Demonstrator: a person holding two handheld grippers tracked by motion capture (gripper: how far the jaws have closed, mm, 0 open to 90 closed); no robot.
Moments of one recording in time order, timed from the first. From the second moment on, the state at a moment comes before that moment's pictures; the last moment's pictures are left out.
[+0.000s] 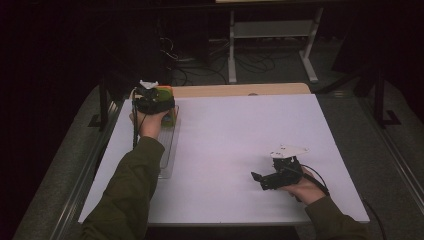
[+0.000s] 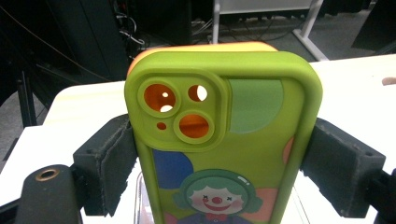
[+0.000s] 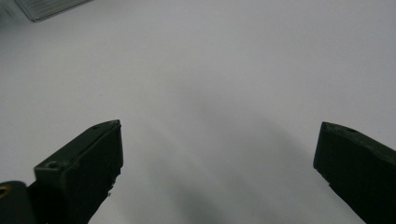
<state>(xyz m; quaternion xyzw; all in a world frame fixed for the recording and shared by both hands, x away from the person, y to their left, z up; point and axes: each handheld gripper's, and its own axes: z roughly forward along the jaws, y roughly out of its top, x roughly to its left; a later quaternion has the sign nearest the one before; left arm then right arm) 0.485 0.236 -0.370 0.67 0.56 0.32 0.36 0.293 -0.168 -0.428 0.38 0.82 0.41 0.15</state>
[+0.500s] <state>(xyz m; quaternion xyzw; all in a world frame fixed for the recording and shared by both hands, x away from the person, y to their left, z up) 0.487 0.232 -0.376 0.67 0.55 0.33 0.35 0.293 -0.168 -0.428 0.38 0.82 0.41 0.15</state>
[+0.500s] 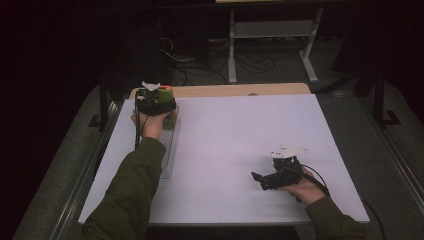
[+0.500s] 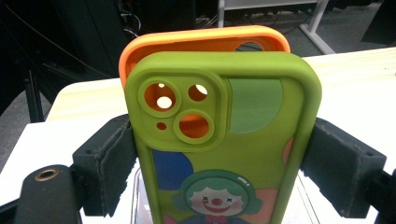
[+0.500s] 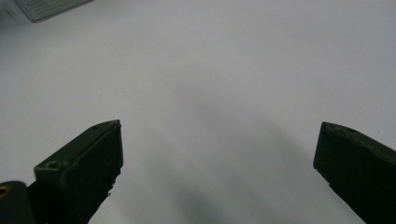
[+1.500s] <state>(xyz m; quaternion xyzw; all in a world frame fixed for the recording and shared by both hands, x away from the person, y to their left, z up) 0.490 0.236 -0.379 0.68 0.56 0.32 0.36 0.294 -0.168 -0.428 0.38 0.82 0.41 0.15</state>
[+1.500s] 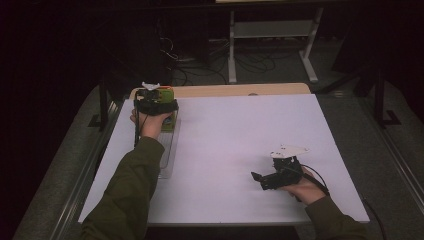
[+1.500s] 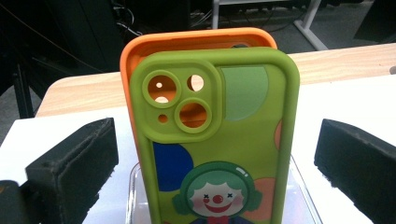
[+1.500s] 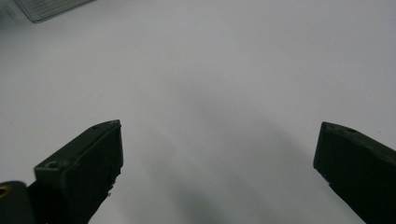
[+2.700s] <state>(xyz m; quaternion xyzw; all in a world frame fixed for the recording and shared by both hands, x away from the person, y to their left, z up) 0.460 0.253 -0.355 0.76 0.47 0.22 0.39 0.296 -0.170 -0.428 0.38 0.82 0.41 0.15</state>
